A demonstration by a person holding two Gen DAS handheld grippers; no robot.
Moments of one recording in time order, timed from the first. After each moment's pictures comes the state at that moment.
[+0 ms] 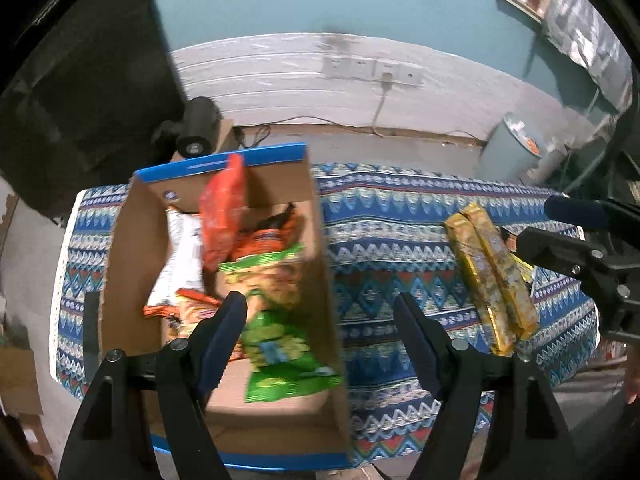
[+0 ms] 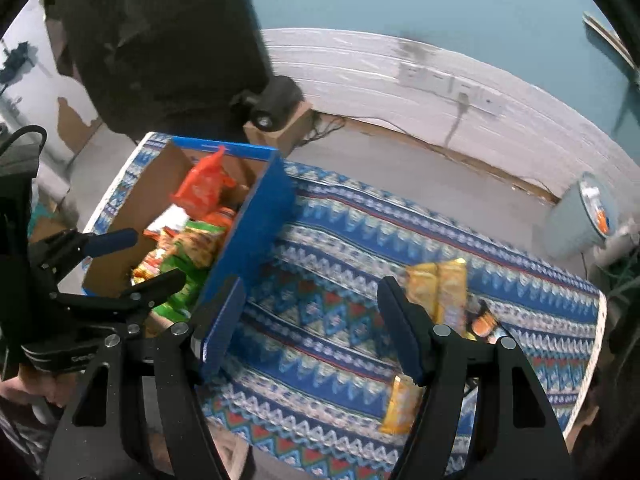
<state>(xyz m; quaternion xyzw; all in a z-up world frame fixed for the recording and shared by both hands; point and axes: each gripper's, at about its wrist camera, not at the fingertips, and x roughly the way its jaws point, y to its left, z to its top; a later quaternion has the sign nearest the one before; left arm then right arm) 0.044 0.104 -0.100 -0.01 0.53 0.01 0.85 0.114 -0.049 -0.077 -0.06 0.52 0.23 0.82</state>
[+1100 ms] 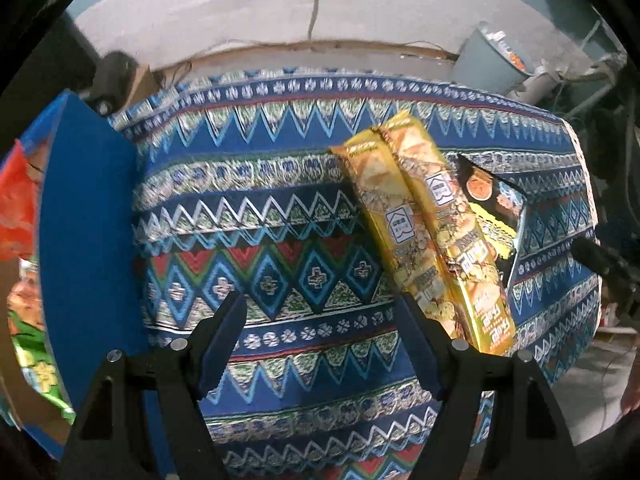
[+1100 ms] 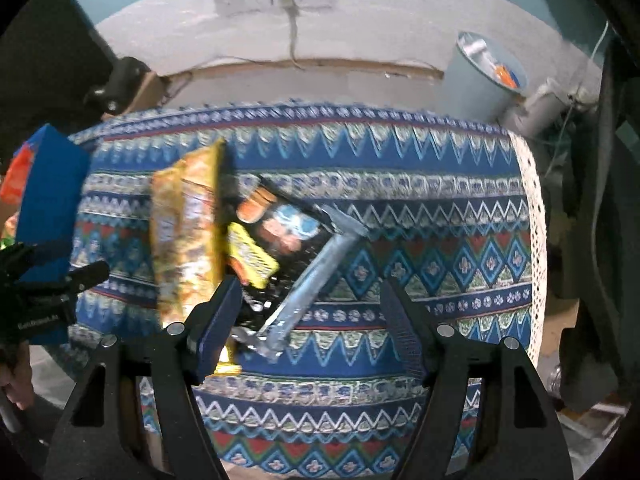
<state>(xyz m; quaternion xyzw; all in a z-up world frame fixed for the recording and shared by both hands) 0.111 -0.047 -0.214 -0.01 0.65 -0.03 0.76 0.128 -0.269 -0.182 -0.01 0.61 0.04 0.79</state>
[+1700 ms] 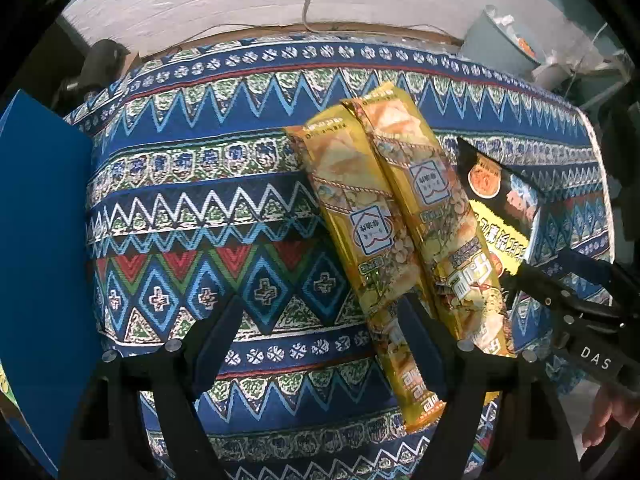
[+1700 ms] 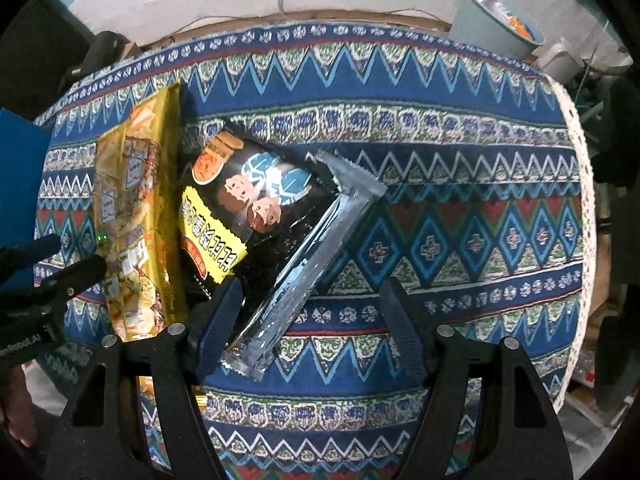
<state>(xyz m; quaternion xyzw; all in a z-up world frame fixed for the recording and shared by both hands) 0.123 -0.090 -0.252 0.01 0.67 -0.02 0.74 0.141 -0.263 -0.256 0.00 0.66 0.04 0.75</state>
